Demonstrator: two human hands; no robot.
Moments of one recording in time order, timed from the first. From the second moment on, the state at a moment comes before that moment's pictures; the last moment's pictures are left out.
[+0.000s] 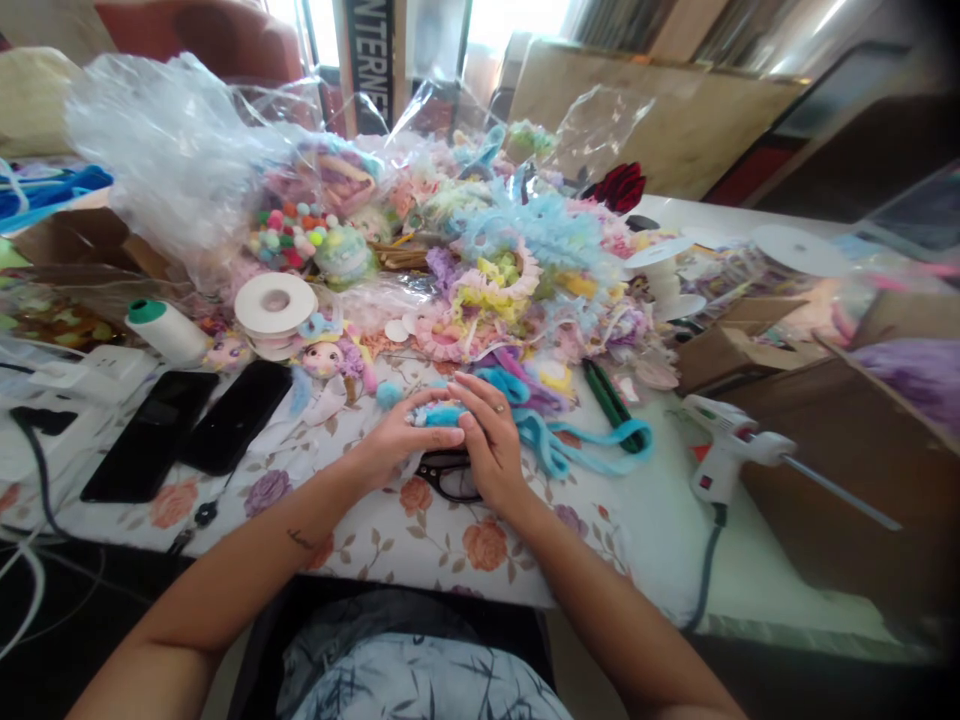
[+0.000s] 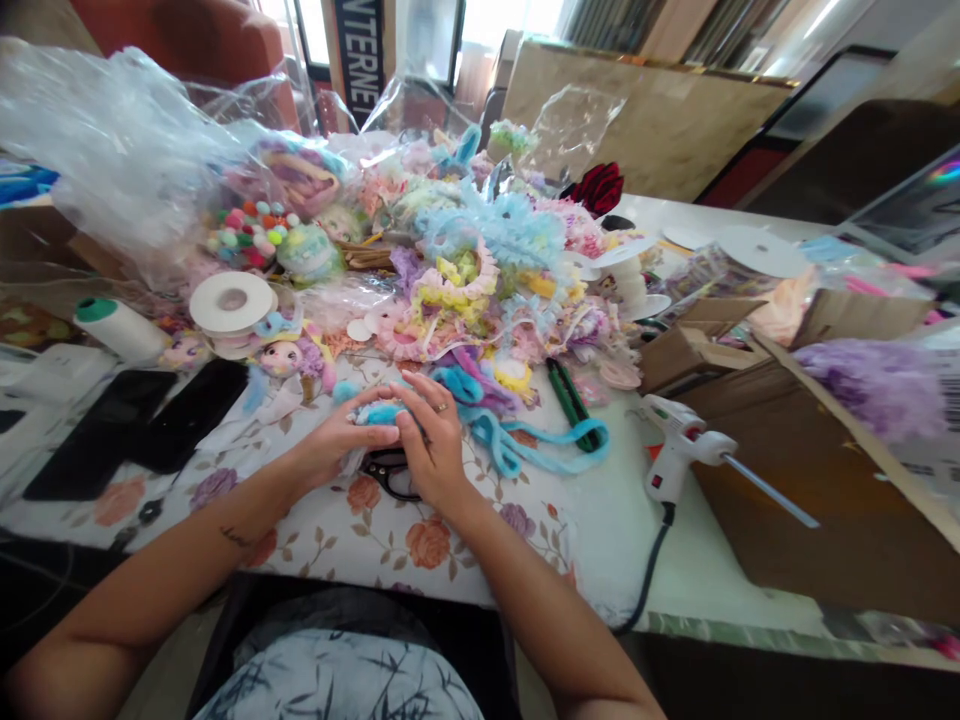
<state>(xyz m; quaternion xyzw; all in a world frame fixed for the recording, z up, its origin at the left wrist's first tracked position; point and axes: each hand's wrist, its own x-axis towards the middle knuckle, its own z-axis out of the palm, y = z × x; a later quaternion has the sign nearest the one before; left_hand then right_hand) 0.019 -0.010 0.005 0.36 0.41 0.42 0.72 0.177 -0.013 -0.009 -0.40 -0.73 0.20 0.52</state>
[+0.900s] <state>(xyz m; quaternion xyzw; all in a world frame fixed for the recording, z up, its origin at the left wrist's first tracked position) -0.035 0.029 0.043 0.05 0.33 0.70 0.63 0.374 -0.062 -0.017 -0.70 -0.10 -0.14 0.69</state>
